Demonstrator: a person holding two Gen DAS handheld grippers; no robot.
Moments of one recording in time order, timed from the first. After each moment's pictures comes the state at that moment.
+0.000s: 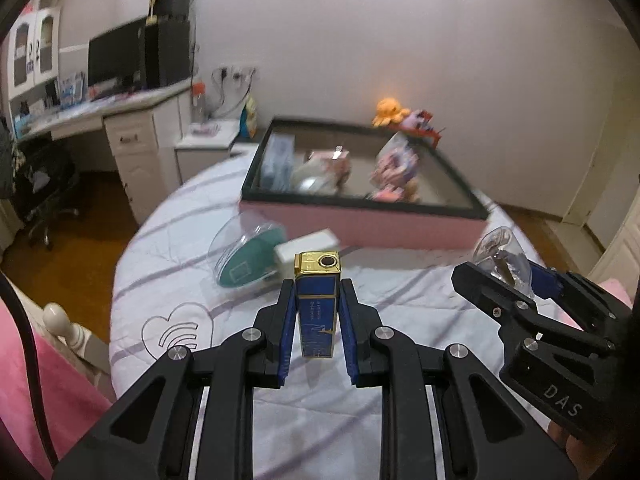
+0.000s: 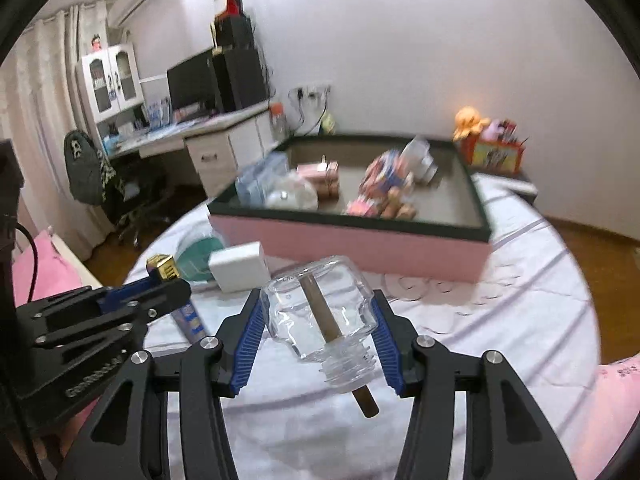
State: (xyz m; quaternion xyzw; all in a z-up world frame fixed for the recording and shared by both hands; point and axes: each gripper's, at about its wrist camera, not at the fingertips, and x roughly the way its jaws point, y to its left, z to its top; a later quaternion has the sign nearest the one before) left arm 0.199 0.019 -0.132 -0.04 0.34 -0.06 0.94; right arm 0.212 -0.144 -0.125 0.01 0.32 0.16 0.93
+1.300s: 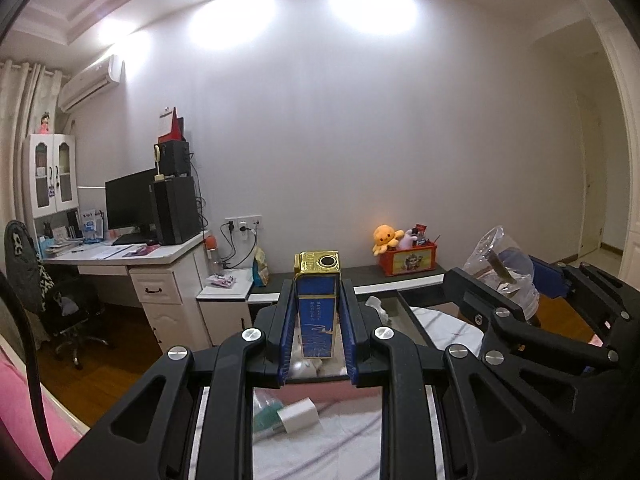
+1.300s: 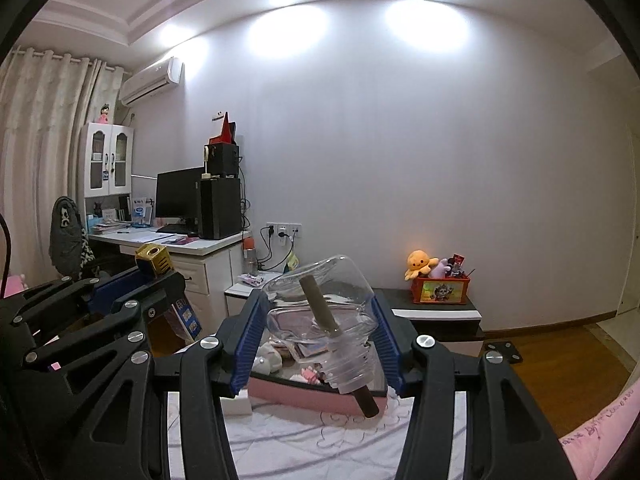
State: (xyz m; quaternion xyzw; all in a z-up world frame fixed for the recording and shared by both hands) left arm 0.151 -0.034 0.006 0.04 0.10 -0.03 0.99; right arm 0.138 -0.147 0.014 -0.01 0.10 0.09 0.99
